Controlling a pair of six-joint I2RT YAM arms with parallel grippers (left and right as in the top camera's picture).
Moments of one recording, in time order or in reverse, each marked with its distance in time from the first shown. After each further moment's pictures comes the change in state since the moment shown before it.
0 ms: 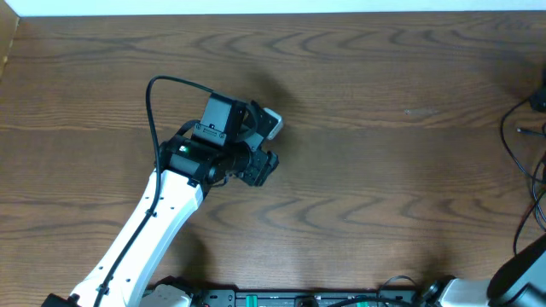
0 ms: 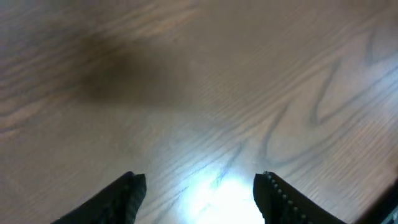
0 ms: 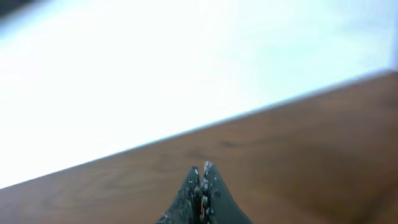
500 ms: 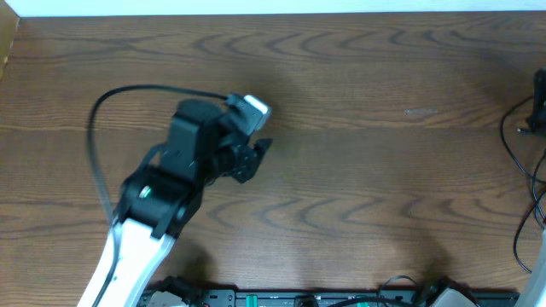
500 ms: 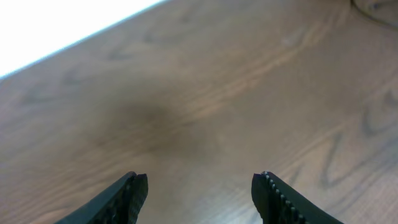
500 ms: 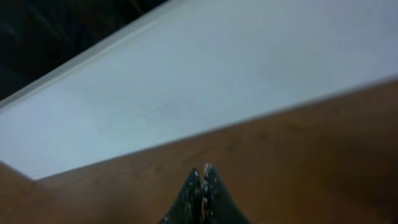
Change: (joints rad) left arm 0.000 -0.262 -0.001 0.130 -0.093 -0.010; right arm -0.010 -0.442 0.002 -0.473 -0.151 0.045
